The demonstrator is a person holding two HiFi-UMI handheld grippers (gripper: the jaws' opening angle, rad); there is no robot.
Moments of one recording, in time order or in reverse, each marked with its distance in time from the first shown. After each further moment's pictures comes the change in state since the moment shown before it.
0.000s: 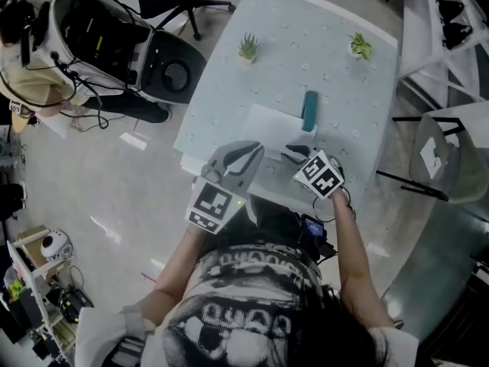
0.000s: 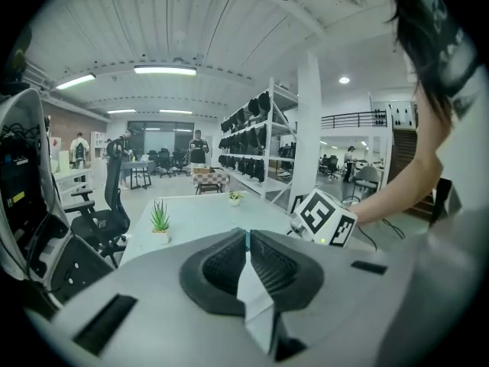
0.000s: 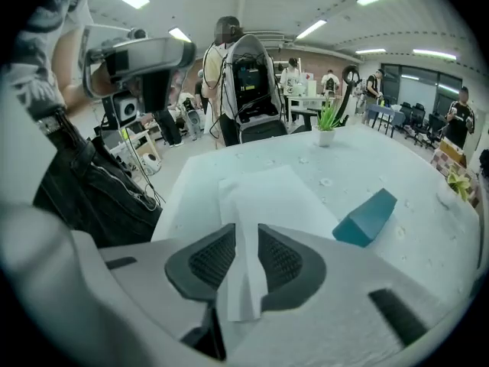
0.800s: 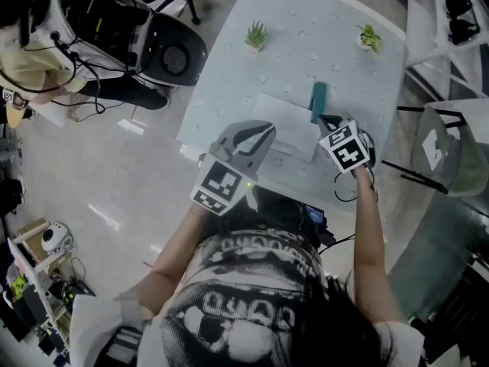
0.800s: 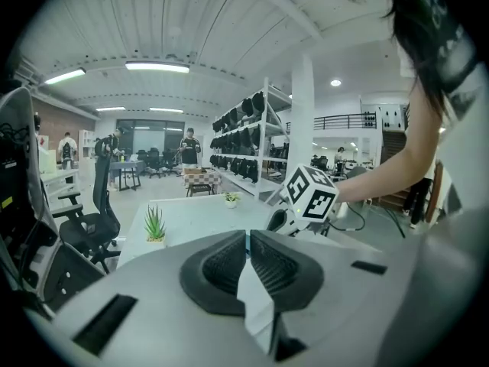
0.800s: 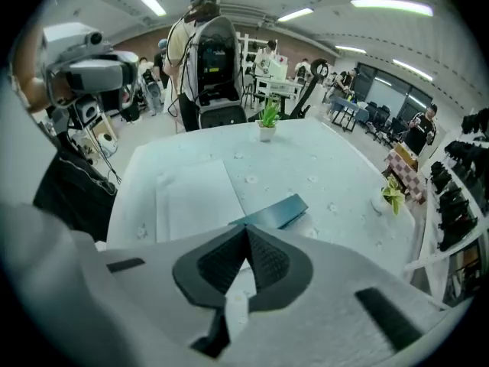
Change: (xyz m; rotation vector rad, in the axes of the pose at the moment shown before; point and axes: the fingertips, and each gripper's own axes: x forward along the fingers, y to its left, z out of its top) left arm 0.021 0.024 0.012 0.015 0.005 -0.081; right arm -0.052 -0.105 0.012 0.050 0.193 -0.296
